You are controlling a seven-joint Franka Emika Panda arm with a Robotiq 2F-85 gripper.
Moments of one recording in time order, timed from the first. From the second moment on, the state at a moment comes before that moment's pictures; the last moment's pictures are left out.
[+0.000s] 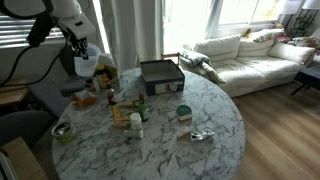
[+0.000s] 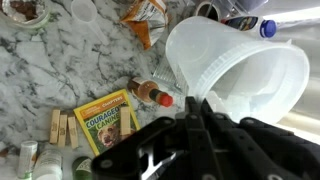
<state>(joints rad) 0.04 -0.43 -0.05 -2.44 0.51 2.22 0.49</state>
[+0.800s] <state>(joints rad) -0.13 -0.54 -0.07 -2.57 0.24 1.97 0.27</state>
